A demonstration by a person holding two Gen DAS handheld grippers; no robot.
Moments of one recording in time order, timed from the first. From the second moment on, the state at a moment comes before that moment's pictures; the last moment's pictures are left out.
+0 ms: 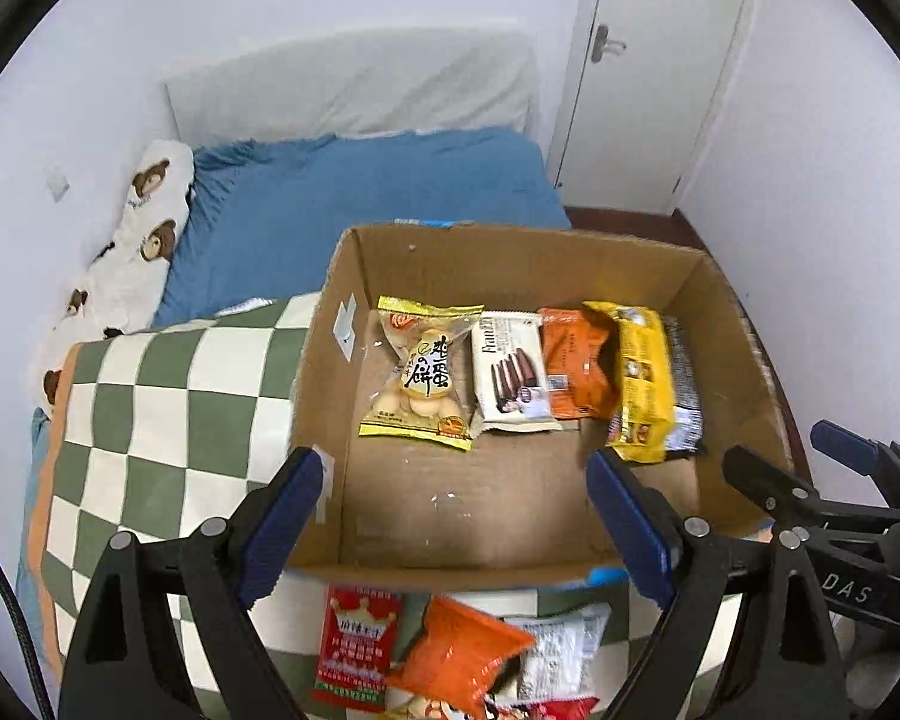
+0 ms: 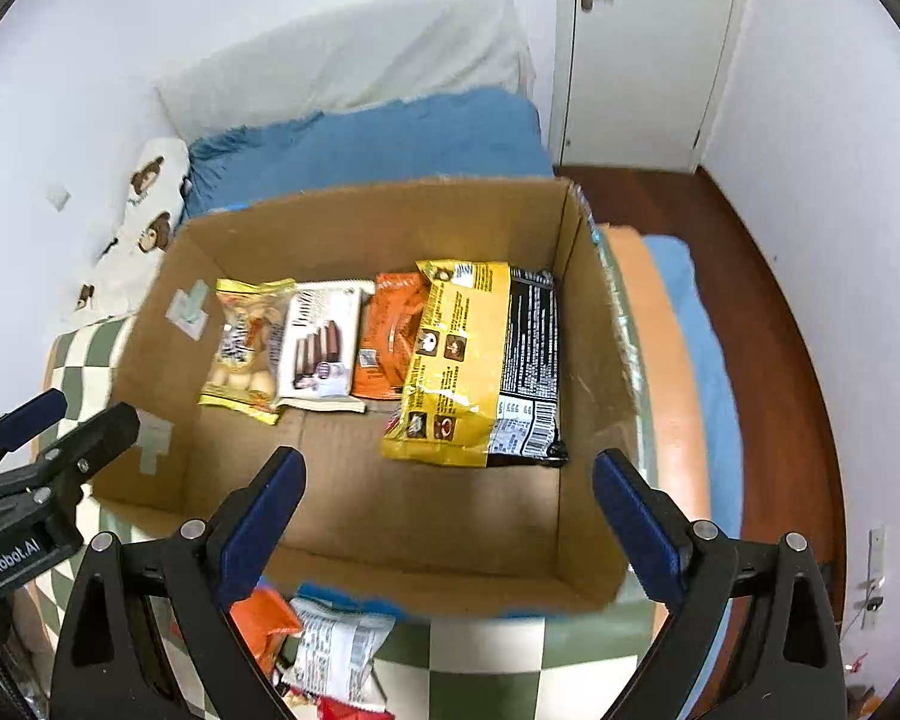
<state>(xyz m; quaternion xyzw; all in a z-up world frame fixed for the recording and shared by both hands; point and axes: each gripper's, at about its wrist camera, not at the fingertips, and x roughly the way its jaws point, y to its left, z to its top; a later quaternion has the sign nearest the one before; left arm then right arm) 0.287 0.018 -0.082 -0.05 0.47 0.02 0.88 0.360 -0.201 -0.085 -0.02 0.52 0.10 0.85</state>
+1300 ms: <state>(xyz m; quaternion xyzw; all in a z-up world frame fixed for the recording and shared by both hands) 0.108 -0.024 -0.223 0.08 0.64 -0.03 0.76 0.155 -0.243 -0.173 0.00 0.68 0.16 0.72</state>
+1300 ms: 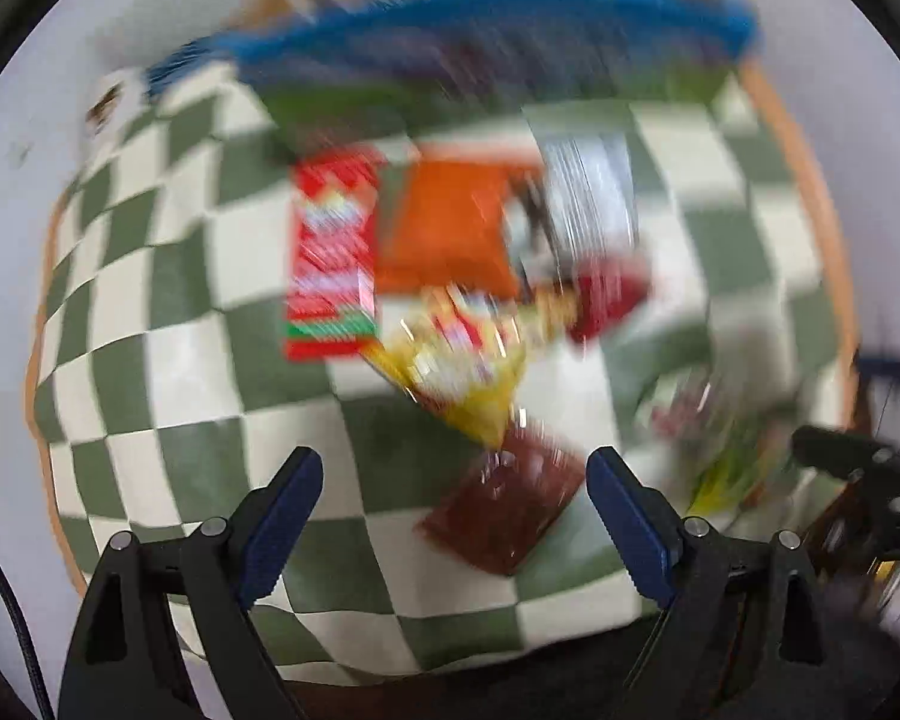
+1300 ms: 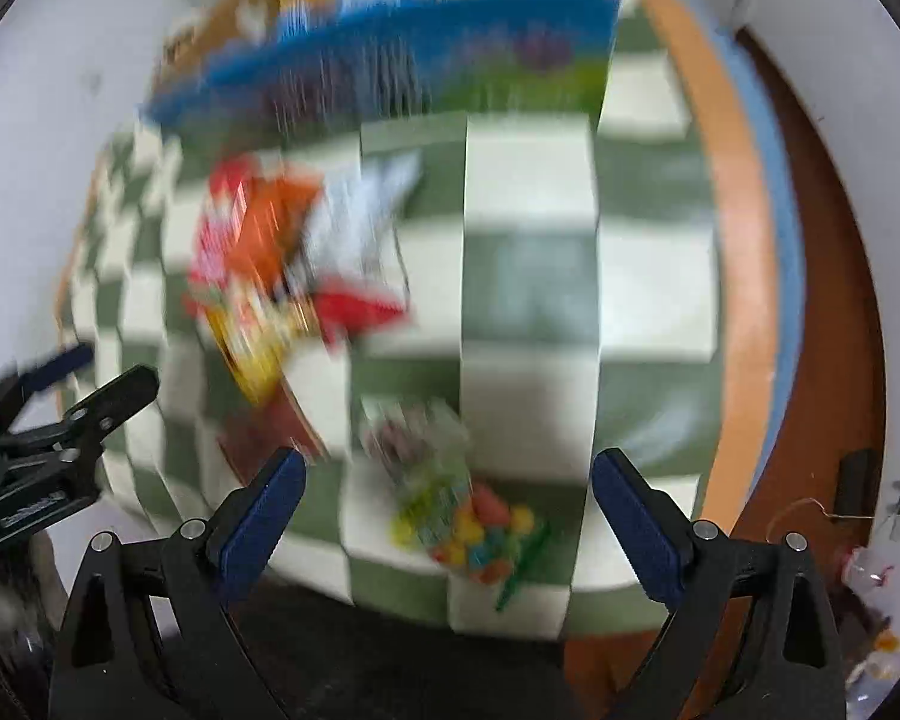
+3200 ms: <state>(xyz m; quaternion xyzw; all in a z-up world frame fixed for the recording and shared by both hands) 0.051 0.014 -0.196 -0.12 0.65 -0.02 0.75 0.096 -0.336 -0.212 0.10 0.72 0.08 0.68</state>
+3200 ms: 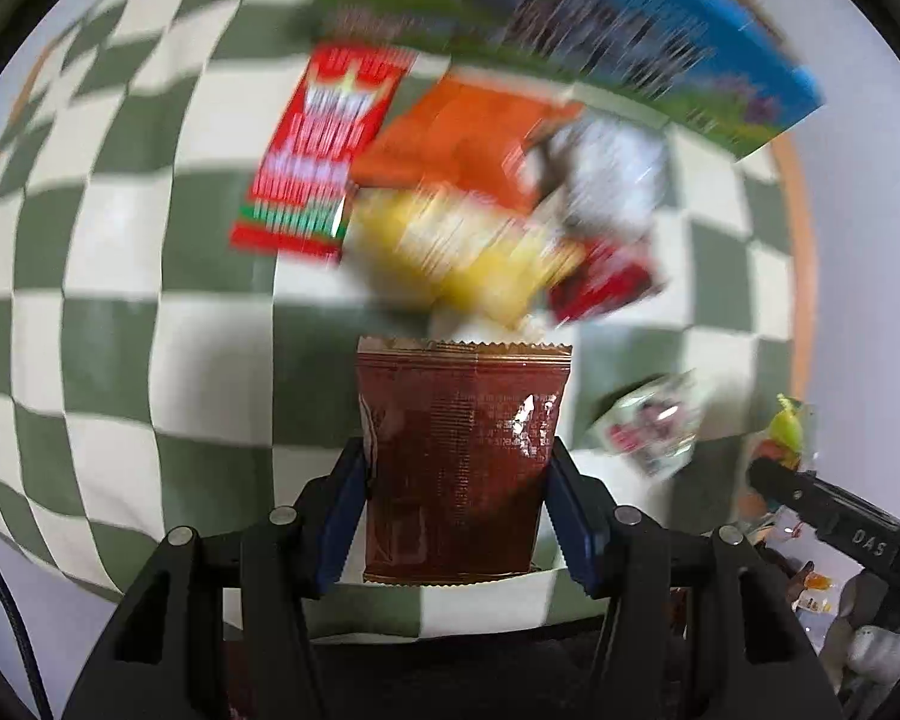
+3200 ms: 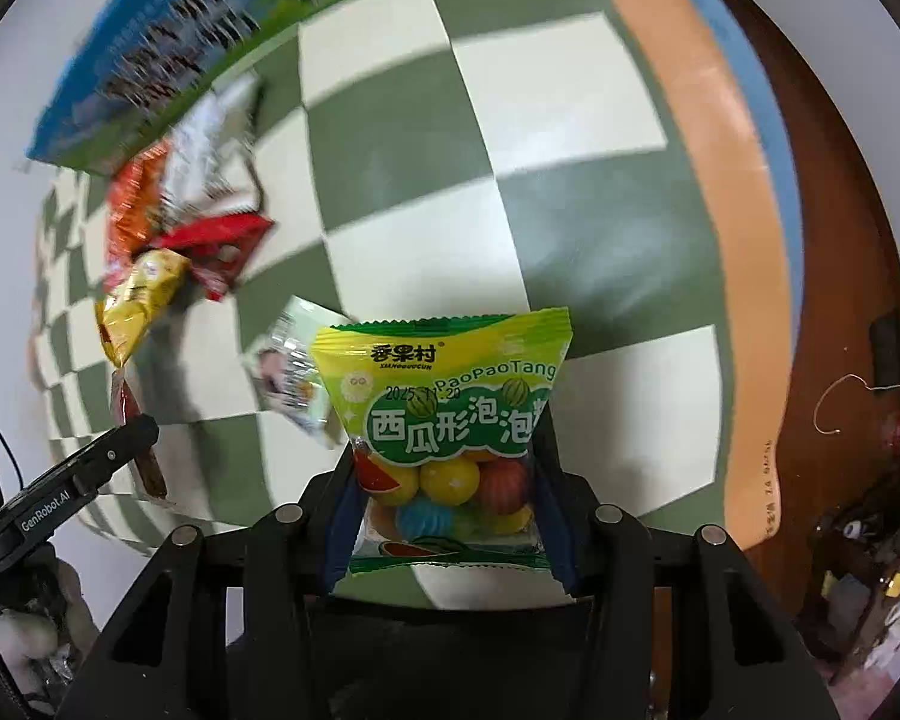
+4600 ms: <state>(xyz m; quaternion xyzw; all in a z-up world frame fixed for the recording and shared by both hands) 0.391 0.058 -0.204 -0.11 0.70 -0.01 0.71 0.415 -0.107 -0.176 0.02 0.68 0.20 0.71</state>
